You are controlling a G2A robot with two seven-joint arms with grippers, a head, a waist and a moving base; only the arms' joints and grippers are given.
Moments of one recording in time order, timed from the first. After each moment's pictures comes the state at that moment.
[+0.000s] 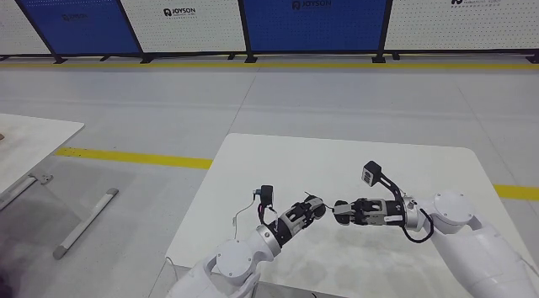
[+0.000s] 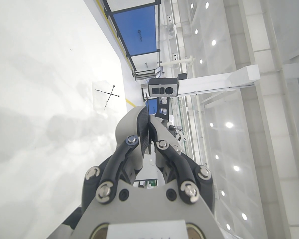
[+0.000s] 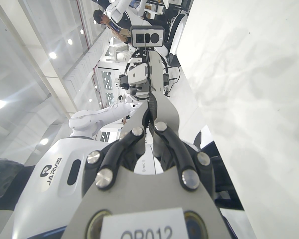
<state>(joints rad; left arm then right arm) 1.49 -1.15 -1.03 -1.77 -0.32 -0.04 -0.15 -0.85 -1.14 0.85 -1.10 0.58 -0.14 1.29</state>
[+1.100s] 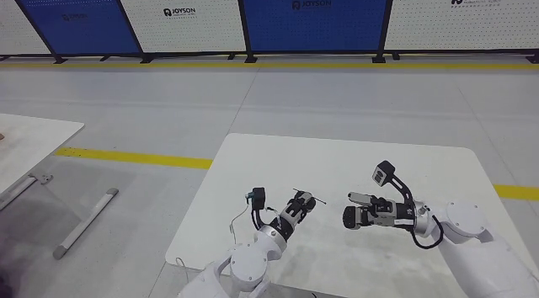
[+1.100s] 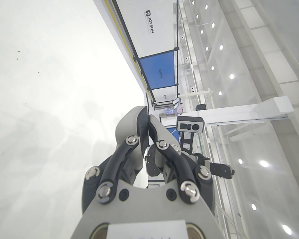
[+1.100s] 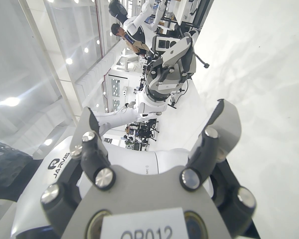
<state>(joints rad) 1.47 -1.19 -0.97 -1.77 -0.22 0.12 0.16 -0.95 -1.11 0.96 -1.17 0.61 -0.17 1.27</state>
